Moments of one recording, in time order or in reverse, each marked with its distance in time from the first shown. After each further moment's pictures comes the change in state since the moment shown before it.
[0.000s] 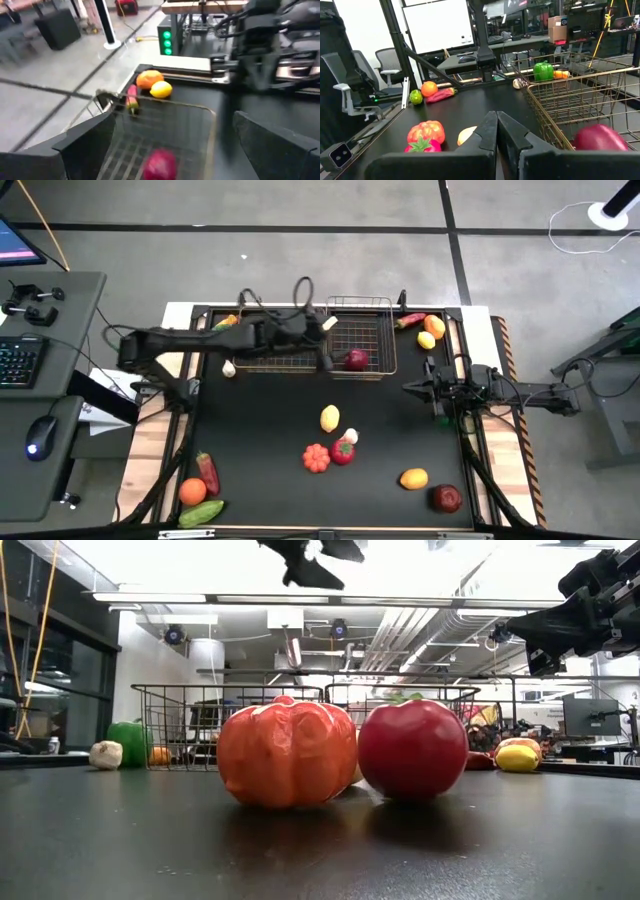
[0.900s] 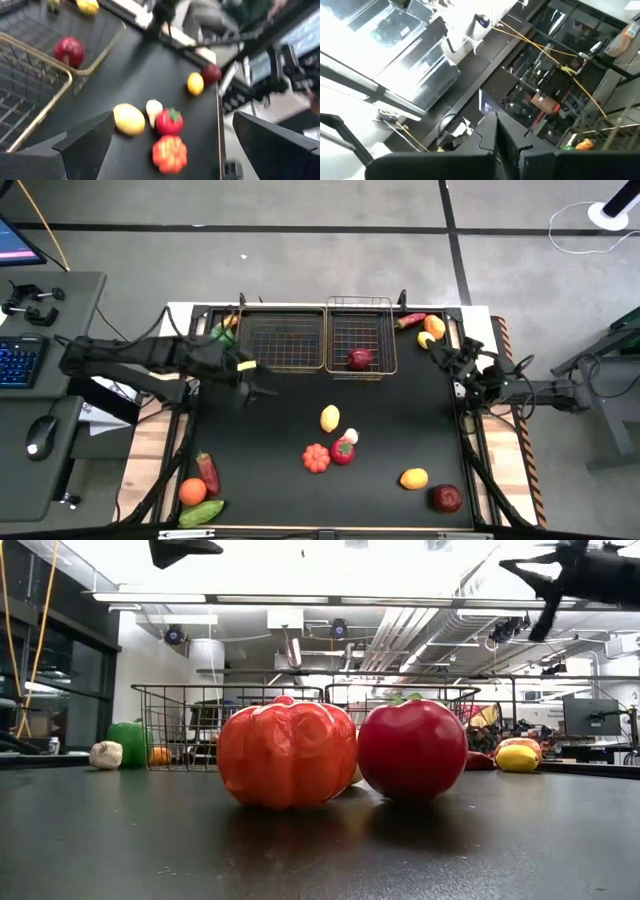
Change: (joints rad) left arm -0.223 -0.604 -0.363 -0.305 0.154 -0.601; right arm -0.007 0.194 0.064 0.637 0.449 0.642
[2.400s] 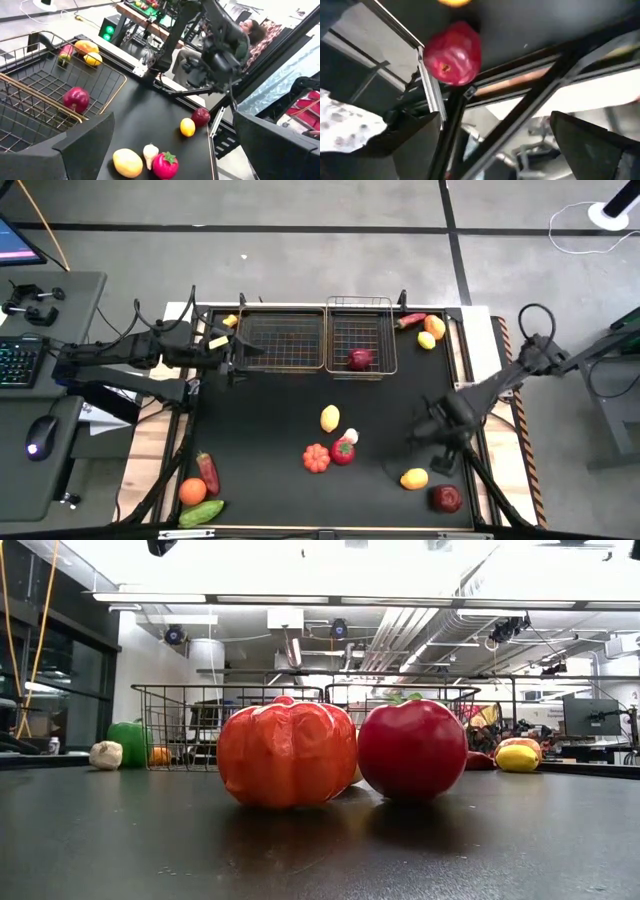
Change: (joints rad) left arm 0.100 -0.150 -0.026 0.076 0.023 0.045; right arm 0.618 1.153 1.049 -2.035 -1.013 0.333
